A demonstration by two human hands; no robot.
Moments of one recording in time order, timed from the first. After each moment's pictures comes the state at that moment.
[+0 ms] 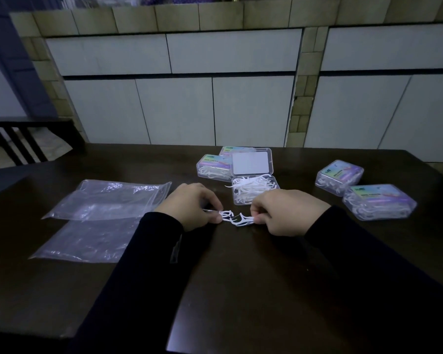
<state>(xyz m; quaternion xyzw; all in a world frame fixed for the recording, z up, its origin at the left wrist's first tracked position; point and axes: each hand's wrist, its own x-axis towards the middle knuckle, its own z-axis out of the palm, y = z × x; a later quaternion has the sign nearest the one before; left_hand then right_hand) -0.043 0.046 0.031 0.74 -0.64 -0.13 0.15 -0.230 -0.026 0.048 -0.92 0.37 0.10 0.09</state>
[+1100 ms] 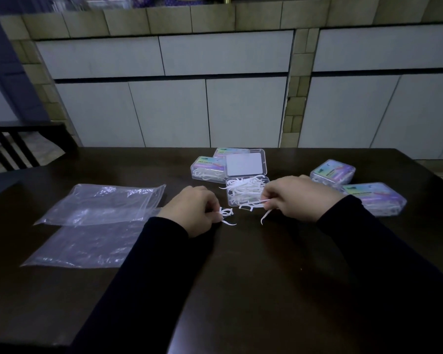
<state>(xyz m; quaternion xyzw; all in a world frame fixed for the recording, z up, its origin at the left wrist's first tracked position) -0.055 0.038 0.025 0.73 -0.66 -0.08 0.13 -0.250 -0.044 0.061 -0.91 0.41 0.05 0.07</state>
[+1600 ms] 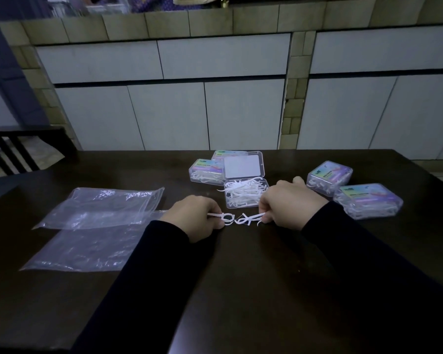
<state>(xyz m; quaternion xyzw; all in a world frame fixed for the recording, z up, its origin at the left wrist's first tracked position) -0.064 0.040 0.028 0.76 -0.63 -0.13 0.09 -0.238 -0.039 0.053 -0.90 0.42 0.11 -0.02</state>
